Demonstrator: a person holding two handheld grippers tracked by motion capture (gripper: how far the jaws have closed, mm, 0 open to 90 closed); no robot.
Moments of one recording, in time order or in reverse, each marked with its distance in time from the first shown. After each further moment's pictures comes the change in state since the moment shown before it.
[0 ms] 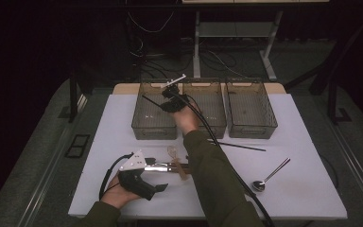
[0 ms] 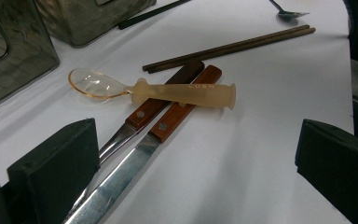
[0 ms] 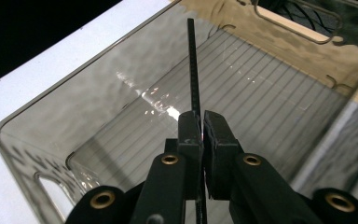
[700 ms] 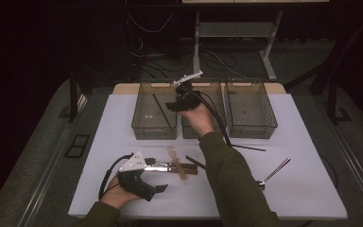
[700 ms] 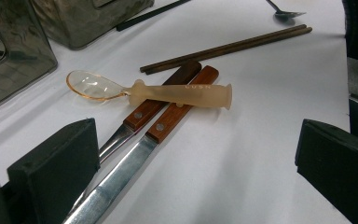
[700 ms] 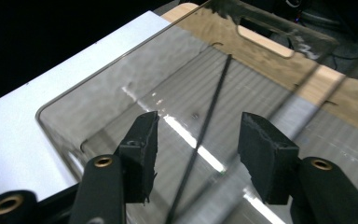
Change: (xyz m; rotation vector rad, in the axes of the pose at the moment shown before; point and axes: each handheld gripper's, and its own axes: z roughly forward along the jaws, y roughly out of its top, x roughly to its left) left arm -0.002 0.000 -0.002 -0.002 -0.006 0.006; right arm -0.019 -0.011 -0.060 -0.080 0.025 -0.023
